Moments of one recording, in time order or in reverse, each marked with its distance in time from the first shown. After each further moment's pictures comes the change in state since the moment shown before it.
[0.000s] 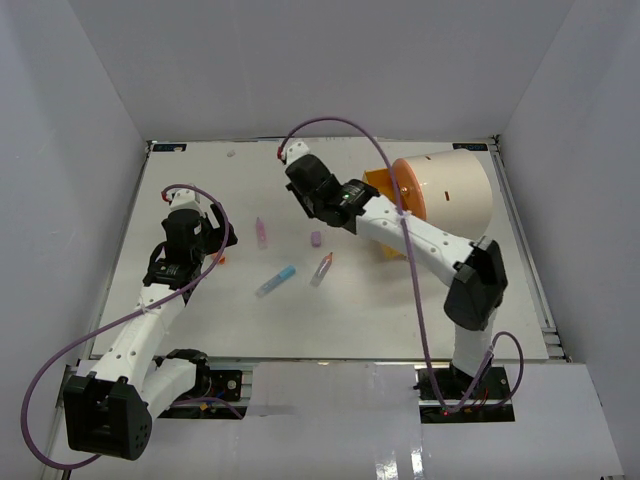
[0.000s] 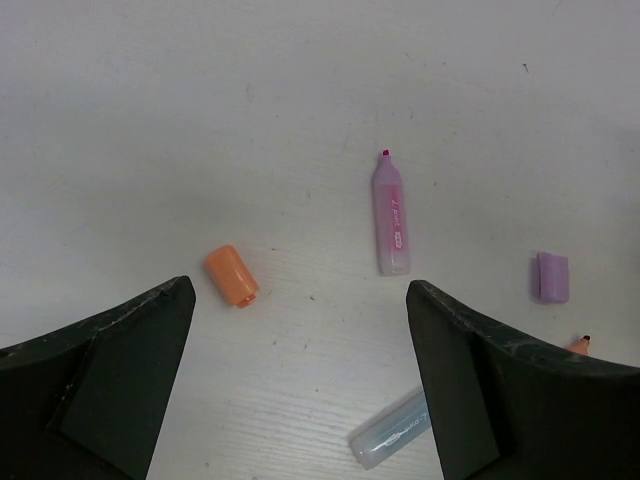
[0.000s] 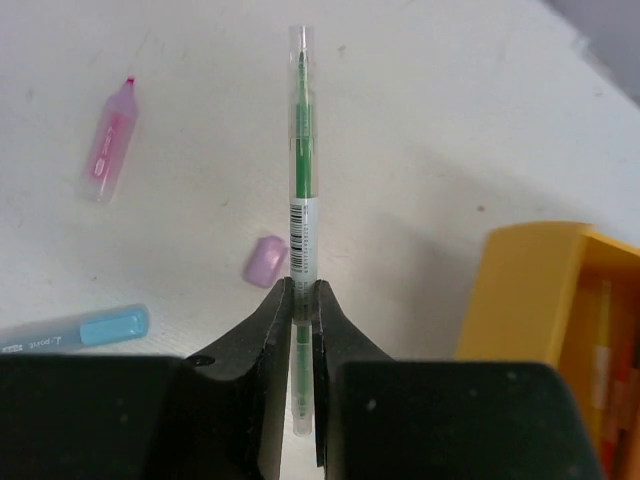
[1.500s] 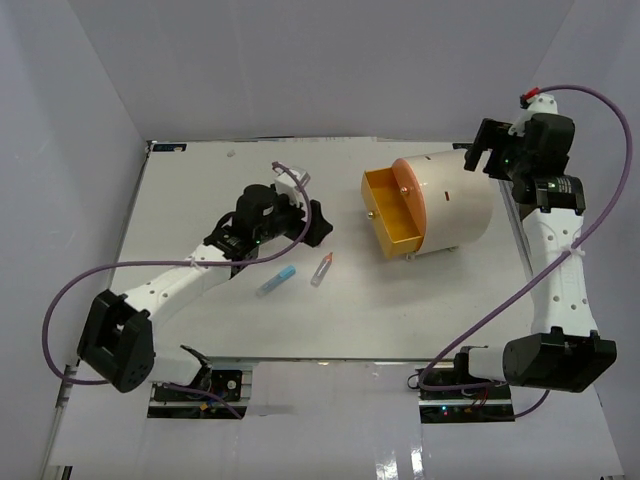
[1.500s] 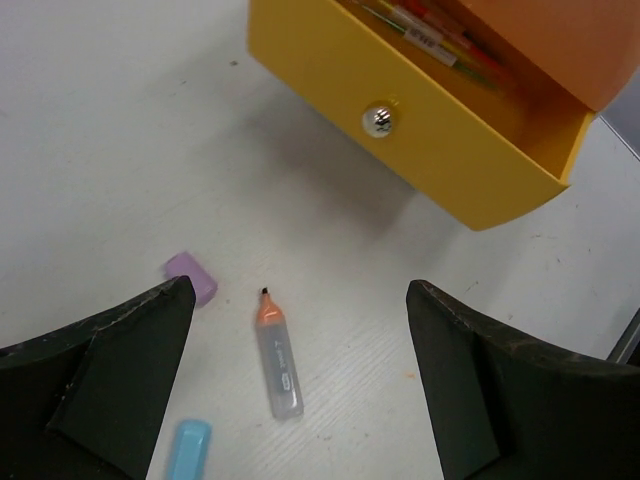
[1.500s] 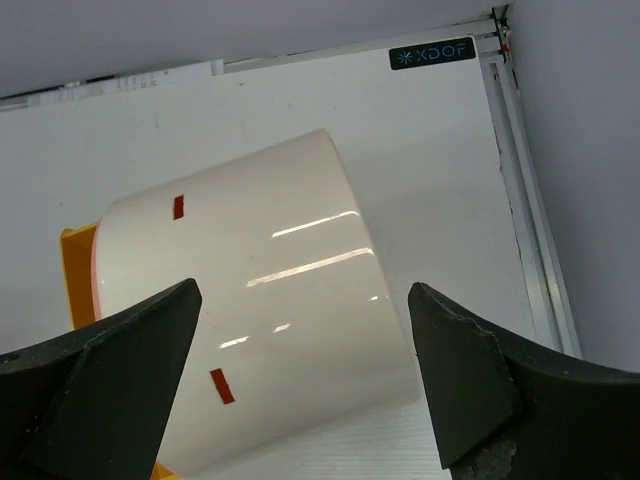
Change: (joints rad) left arm -0.403 0.332 0.229 0.235 0.424 0.118; right arm -0.941 -0.634 -0.285 -0.024 -0.454 0.065
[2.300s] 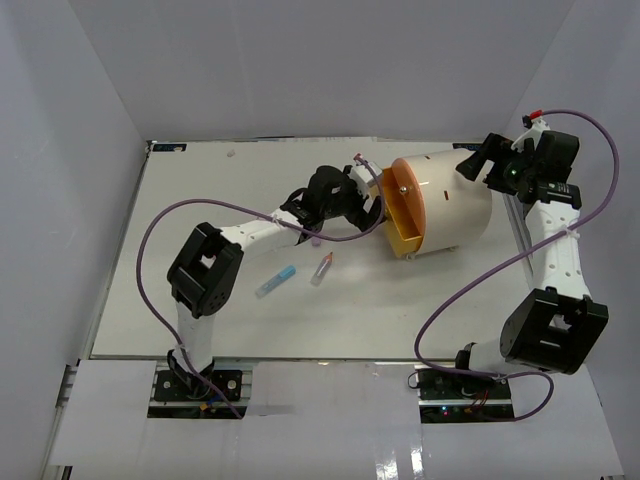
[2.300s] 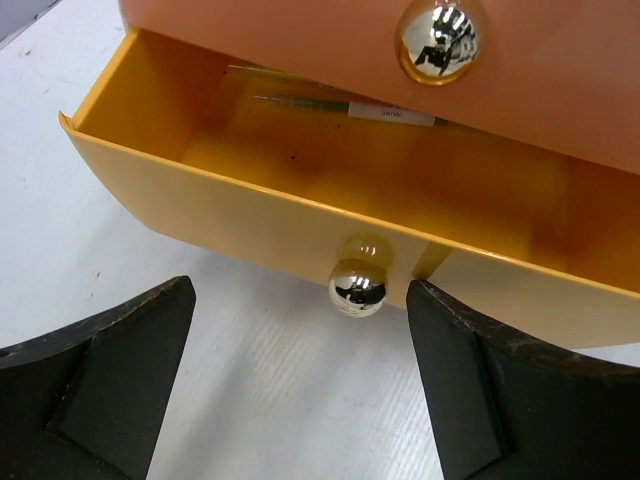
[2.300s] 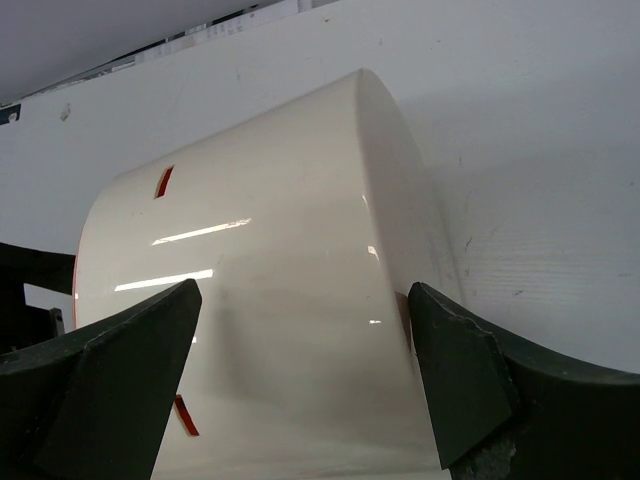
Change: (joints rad) left arm -0.169 0.643 0.479 0.193 0.080 0.287; right arm -0.223 0.109 -0.187 0.192 -0.483 0.130
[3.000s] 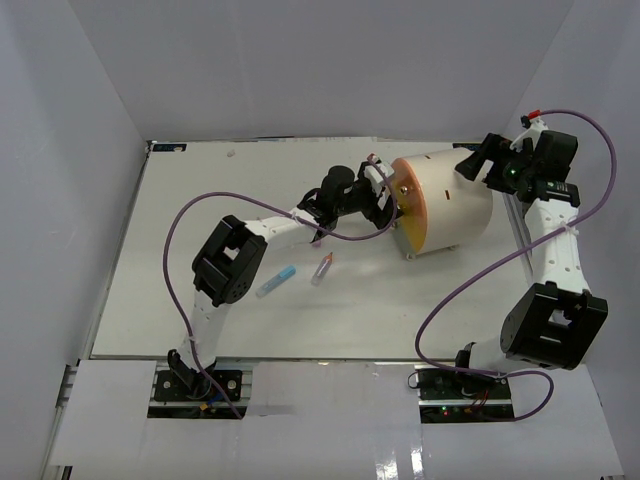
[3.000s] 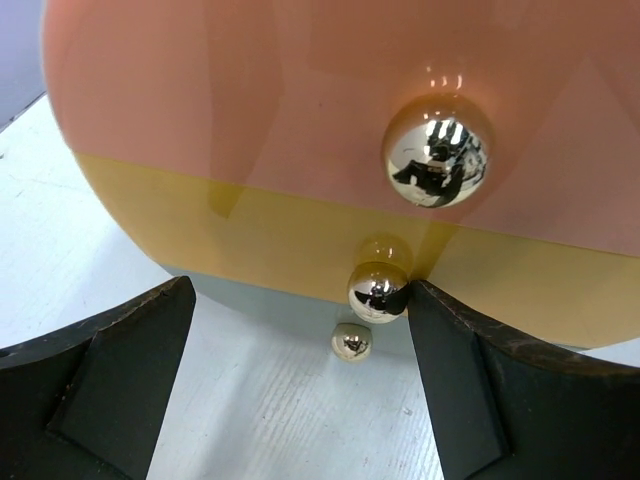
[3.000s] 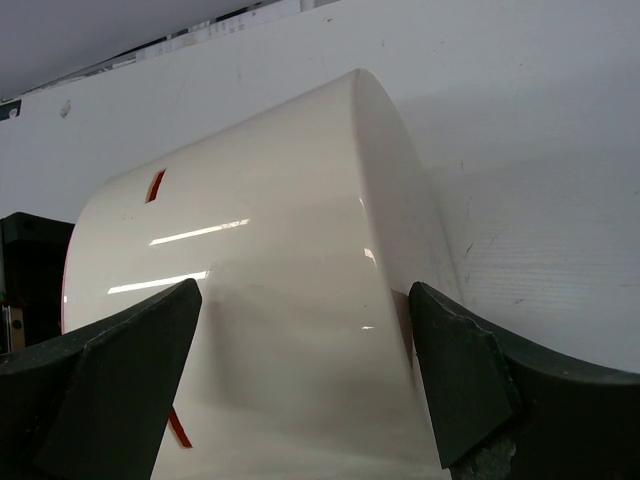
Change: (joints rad) left arm -0.017 0.206 0.157 0.180 0.087 0.015; right arm -0.005 0.026 -0.011 0.039 -0.028 -0.008
